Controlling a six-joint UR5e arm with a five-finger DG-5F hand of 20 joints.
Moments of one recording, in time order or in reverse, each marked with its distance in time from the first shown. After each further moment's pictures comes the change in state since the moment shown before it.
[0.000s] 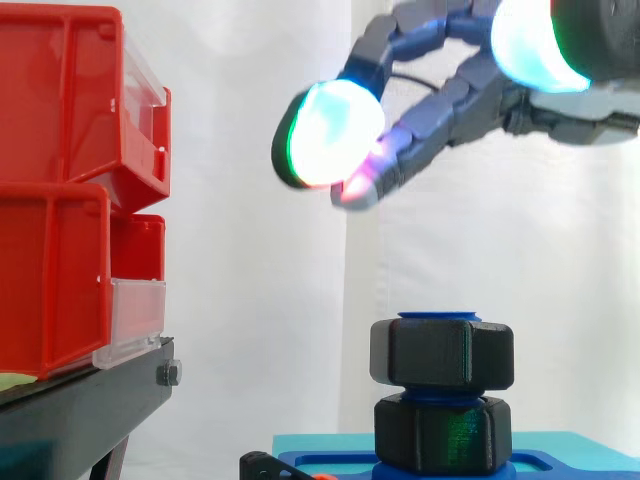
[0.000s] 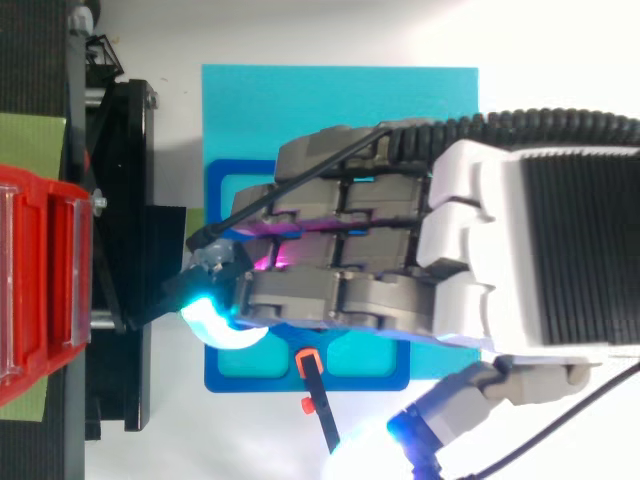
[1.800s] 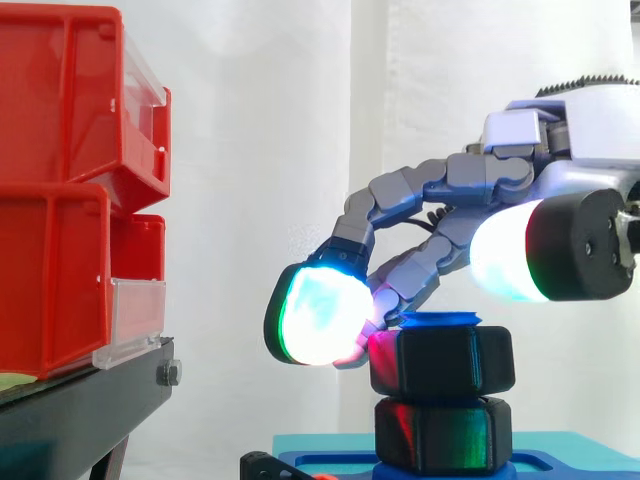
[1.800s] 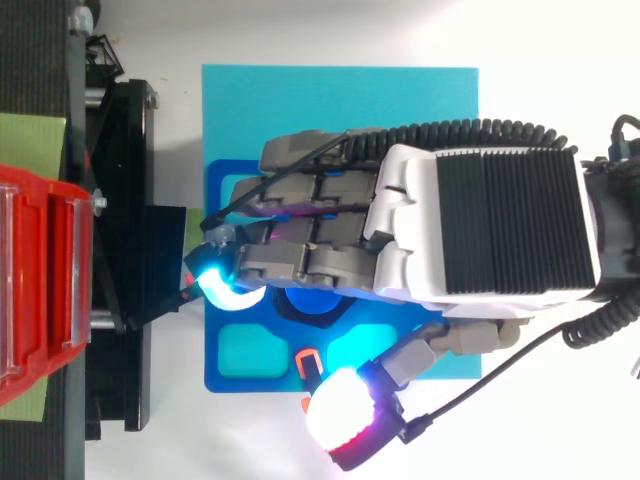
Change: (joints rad) arm -0.016 -0.074 0.015 -0.049 -0.012 0.036
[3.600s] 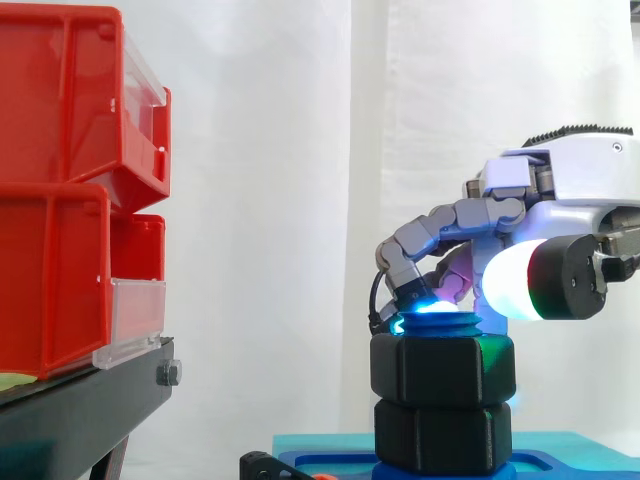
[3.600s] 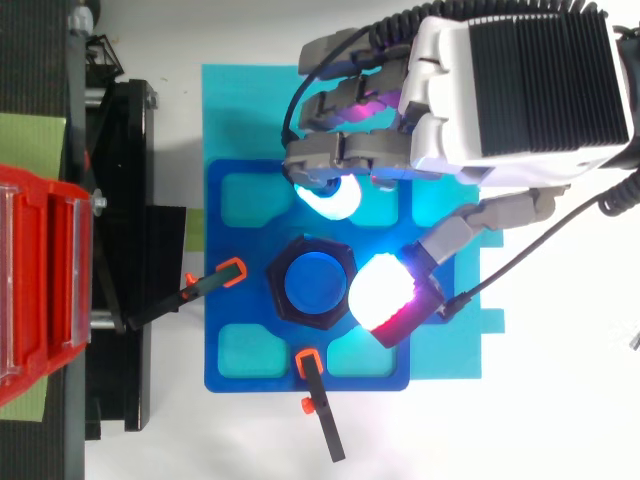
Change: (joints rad) arm -0.133 0.000 0.019 -0.063 -0.182 -0.070
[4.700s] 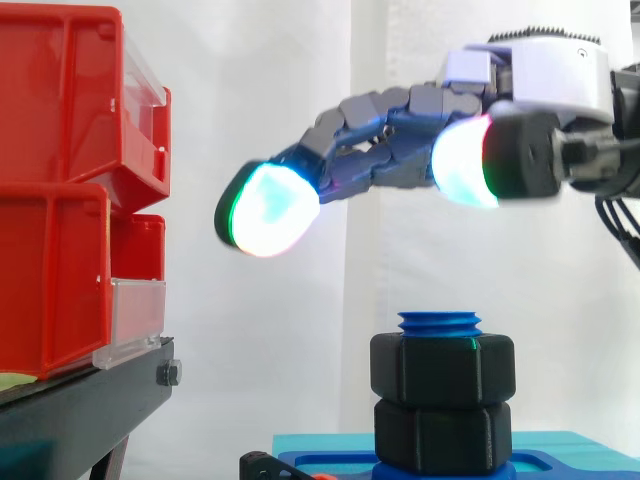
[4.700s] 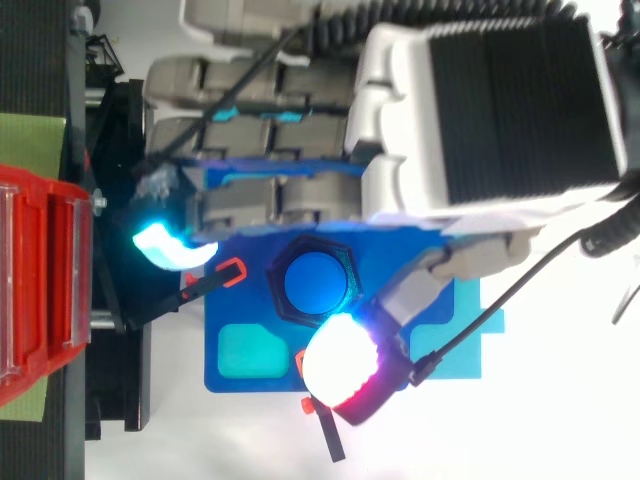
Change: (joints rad) arm 0.034 -0.048 0.147 -0.021 -0.021 -0.007
